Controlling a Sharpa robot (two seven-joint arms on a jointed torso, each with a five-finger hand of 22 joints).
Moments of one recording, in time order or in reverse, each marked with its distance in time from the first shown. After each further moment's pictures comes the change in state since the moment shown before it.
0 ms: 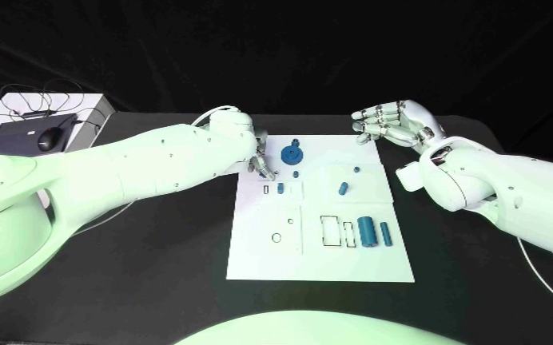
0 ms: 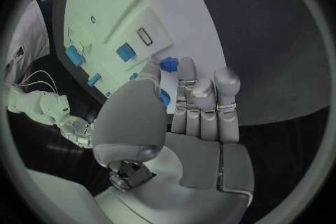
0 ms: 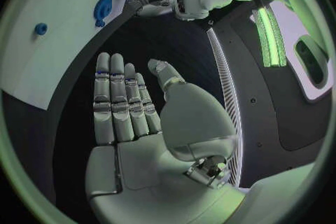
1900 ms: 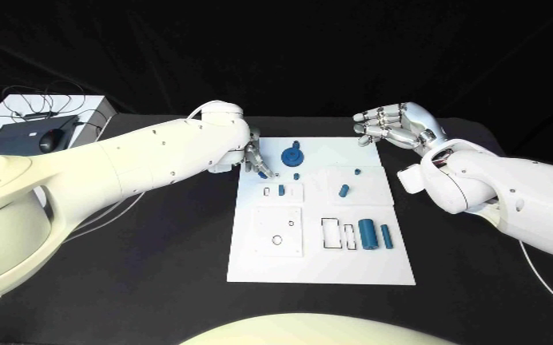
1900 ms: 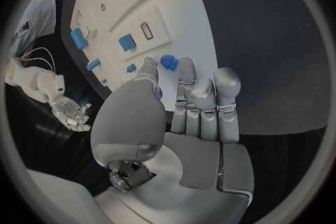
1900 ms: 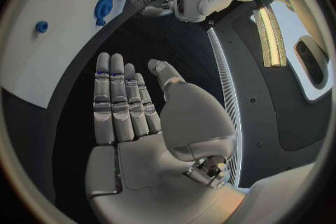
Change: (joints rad) left arm 0.005 -0.006 0.040 -0.046 0.140 0.032 -0.028; left_hand -0.009 -0.005 -0.042 0.021 0.000 0.017 -0.003 -0.032 0.020 0.013 0.001 -0.032 0.050 0.012 -0.002 -0.023 0.022 0.000 0.004 -0.004 0.001 0.000; right arm 0.000 -0.003 0.000 0.001 0.001 -0.007 0.001; right_hand 0.000 0.000 -0.001 -0.001 0.000 0.002 -0.002 0.000 0.000 -0.003 0.003 0.000 0.000 0.000 0.000 0.000 0.000 0.000 0.000 0.000 0.000 0.000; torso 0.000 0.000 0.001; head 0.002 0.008
